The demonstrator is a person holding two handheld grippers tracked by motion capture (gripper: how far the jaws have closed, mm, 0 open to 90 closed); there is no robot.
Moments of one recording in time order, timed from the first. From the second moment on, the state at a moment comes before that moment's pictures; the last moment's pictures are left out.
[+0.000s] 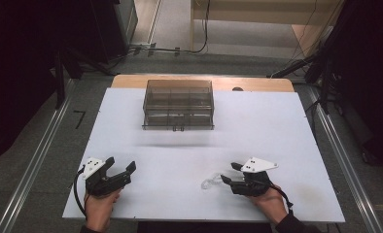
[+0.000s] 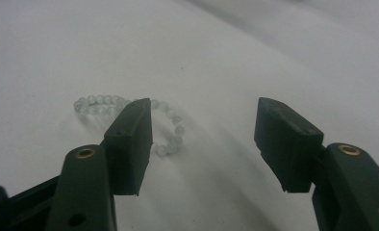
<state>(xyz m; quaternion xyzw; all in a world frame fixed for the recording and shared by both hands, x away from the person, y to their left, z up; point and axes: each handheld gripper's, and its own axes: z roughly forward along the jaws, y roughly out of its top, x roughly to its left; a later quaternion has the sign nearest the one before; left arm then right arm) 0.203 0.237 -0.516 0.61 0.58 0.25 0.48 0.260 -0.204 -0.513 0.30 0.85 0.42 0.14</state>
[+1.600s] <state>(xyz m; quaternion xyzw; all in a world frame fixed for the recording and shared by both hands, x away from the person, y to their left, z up) 0.203 0.237 -0.516 0.61 0.58 0.25 0.48 0.261 -0.192 -0.515 0.26 0.87 0.41 0.11</state>
